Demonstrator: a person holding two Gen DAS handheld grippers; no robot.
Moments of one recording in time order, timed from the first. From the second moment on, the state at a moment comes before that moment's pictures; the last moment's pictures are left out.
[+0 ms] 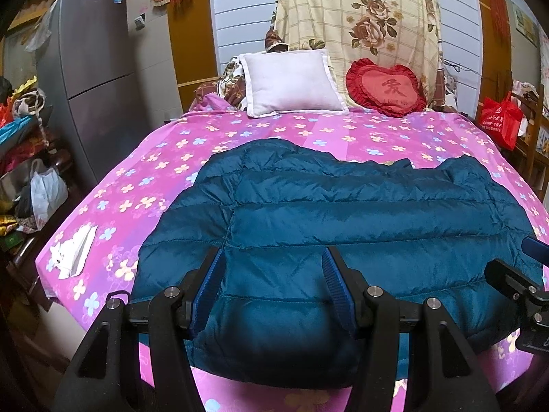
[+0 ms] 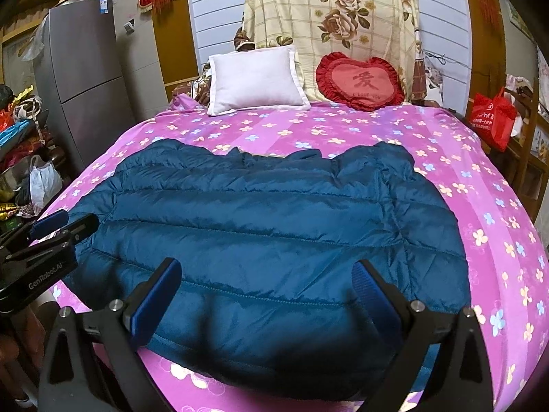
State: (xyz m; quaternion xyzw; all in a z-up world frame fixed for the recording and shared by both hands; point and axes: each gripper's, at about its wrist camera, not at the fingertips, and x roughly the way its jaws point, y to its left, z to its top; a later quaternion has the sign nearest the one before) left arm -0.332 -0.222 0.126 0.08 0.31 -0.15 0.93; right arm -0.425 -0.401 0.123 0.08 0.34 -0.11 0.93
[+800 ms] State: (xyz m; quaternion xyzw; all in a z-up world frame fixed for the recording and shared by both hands) left arm -0.335 -0.226 0.126 0.08 0.31 -0.15 0.93; right arm -0.426 -0.404 0.123 0.08 0.34 -0.11 0.93
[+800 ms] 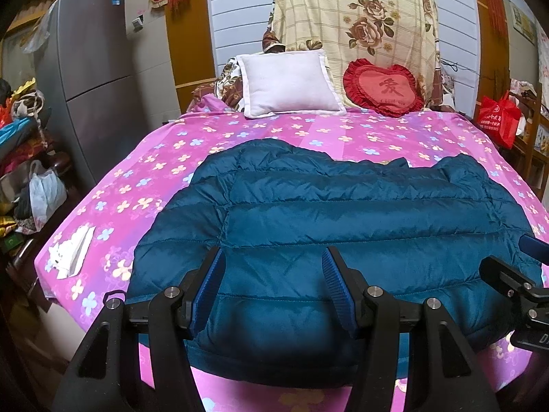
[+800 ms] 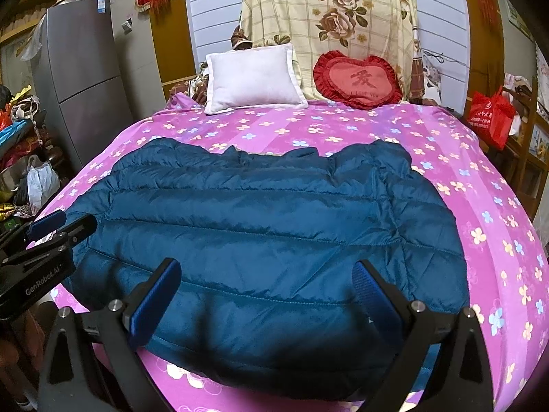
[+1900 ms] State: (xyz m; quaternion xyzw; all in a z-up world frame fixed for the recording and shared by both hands) left arm -0.340 -0.236 0.121 0.09 0.32 -0.16 0.93; right arm -0.421 -0.406 0.116 0.09 0.35 -0.11 0.93
